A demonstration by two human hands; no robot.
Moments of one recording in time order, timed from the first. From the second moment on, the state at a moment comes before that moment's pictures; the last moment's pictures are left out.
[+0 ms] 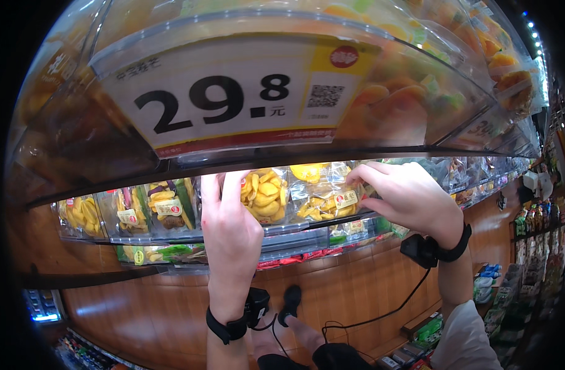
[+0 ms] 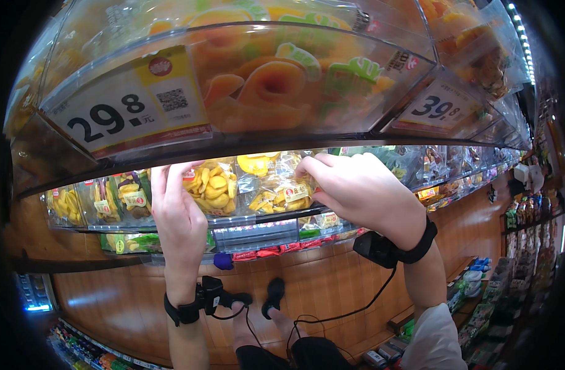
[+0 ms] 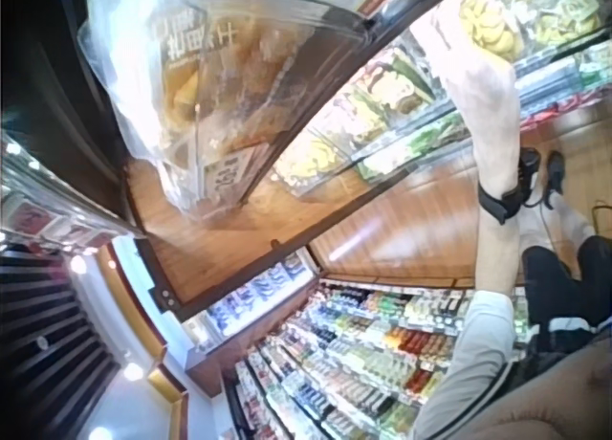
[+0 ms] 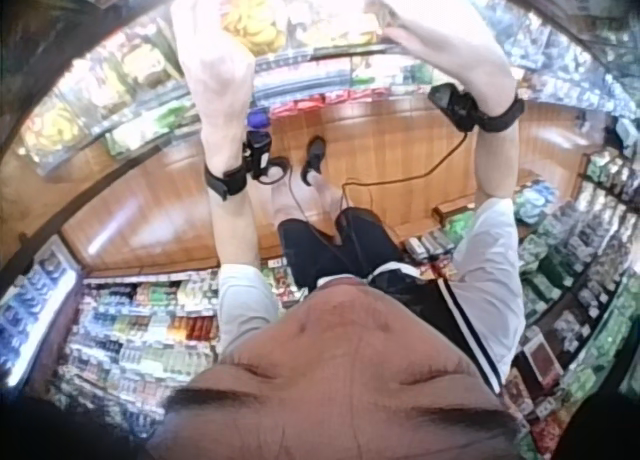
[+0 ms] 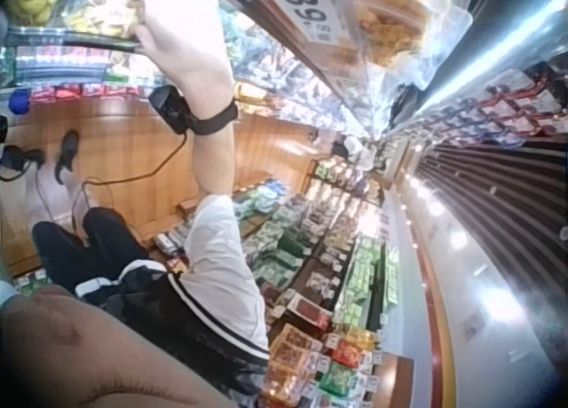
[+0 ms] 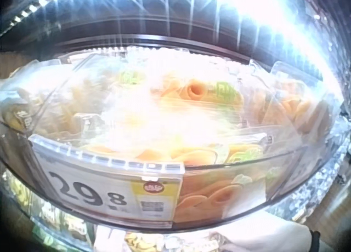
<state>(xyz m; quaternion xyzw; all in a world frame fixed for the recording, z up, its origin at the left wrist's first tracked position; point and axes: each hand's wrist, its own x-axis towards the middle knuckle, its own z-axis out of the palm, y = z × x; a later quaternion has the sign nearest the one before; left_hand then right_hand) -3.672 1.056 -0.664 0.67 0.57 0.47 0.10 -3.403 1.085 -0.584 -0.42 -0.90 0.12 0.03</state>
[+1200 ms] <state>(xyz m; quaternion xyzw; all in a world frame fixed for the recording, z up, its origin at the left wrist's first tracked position) -3.663 1.055 -0.672 0.76 0.57 0.31 -0.02 -3.488 1.067 -0.607 -0.34 -0.93 -0.11 0.01</state>
